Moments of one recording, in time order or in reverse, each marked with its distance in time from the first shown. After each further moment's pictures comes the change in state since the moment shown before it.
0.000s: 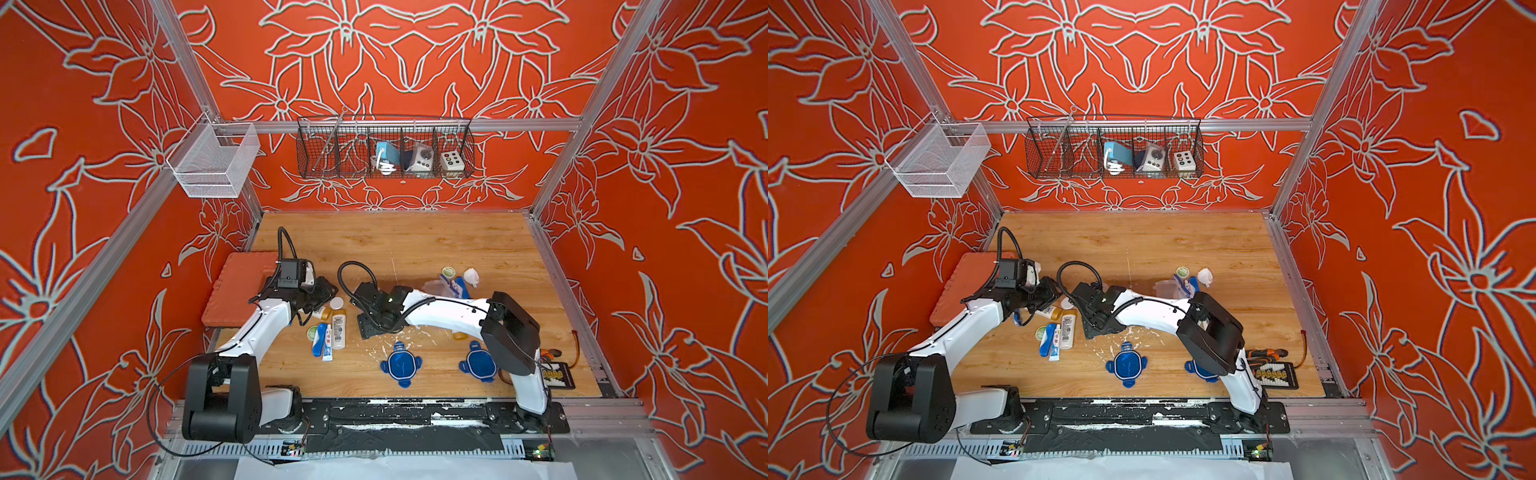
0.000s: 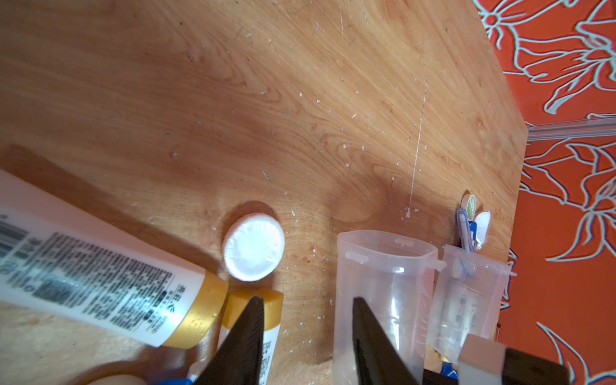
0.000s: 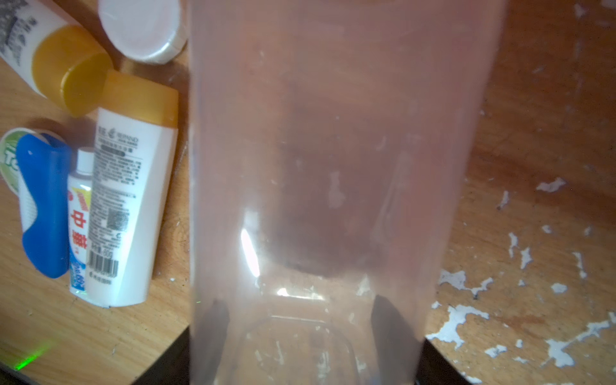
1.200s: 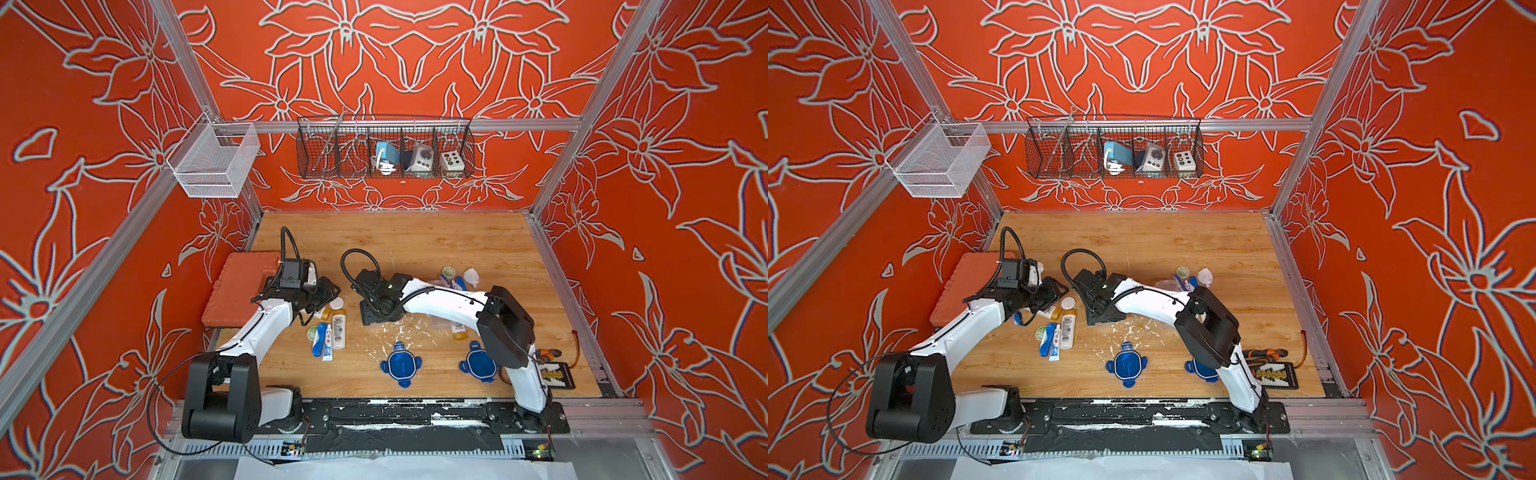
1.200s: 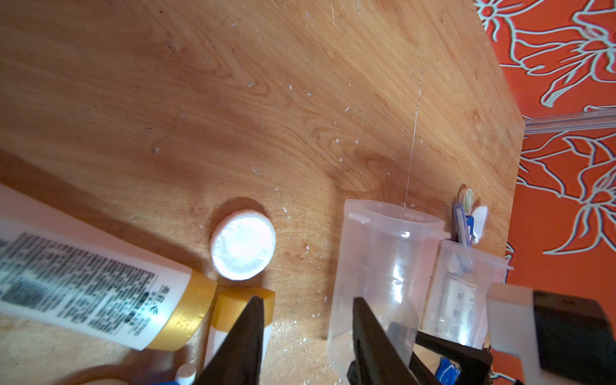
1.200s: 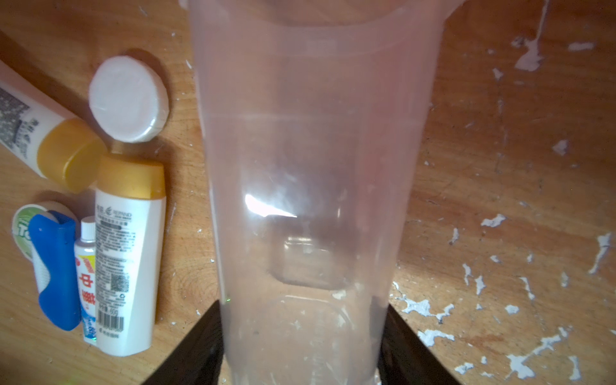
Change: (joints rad) left arm -0.022 0.003 -0.001 0.007 0.003 -0.008; right arm -0.055 0.050 0.111 -0.065 0.002 0.031
